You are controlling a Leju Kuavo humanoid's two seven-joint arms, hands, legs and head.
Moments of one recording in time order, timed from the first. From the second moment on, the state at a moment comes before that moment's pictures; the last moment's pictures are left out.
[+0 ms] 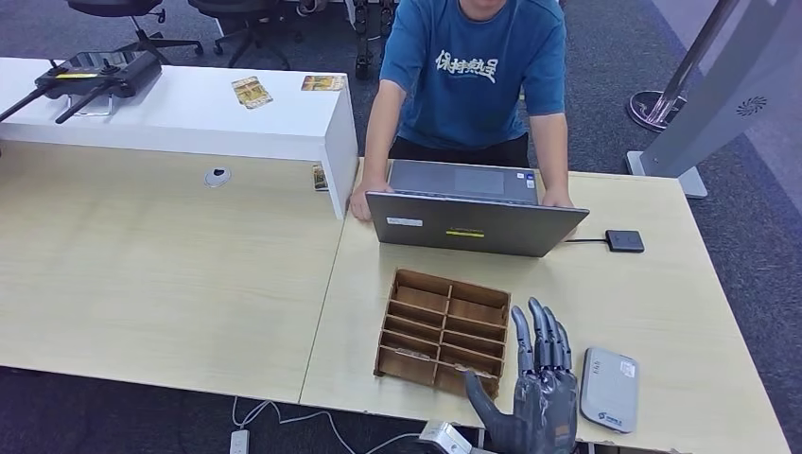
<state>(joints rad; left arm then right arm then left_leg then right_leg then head) 0.16 -0.07 -0.46 0.02 0.70 -0.18 -0.23 0.18 0.06 0.43 -1.62 1.28 -0.69 0.00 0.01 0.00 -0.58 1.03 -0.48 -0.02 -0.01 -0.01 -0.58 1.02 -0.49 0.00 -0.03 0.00</state>
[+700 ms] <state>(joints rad) 0.16 -0.08 -0.46 0.02 0.71 -0.17 -0.24 0.24 0.20 0.21 -1.69 1.26 -0.69 -0.12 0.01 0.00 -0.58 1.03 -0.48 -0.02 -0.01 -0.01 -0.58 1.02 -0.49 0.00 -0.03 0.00</state>
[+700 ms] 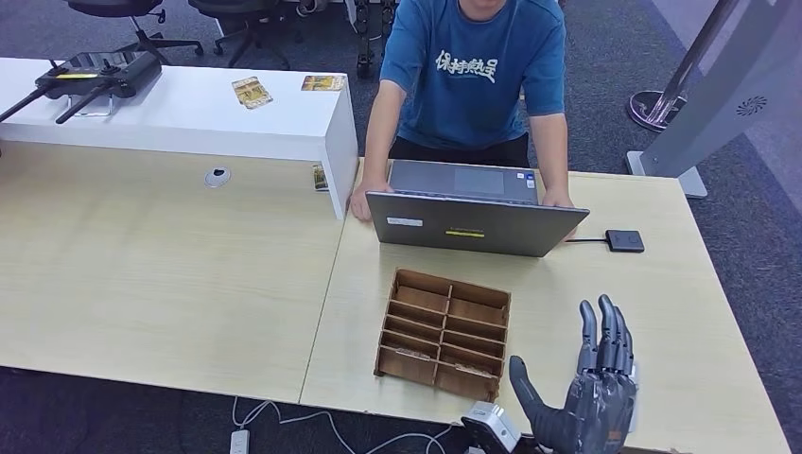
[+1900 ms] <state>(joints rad) 0.16 -0.08 -0.47 0.02 0.72 -0.17 -0.24 0.22 0.15 0.30 -1.65 1.32 -0.69 0.02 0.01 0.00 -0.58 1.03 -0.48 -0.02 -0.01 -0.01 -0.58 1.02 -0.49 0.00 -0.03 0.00</state>
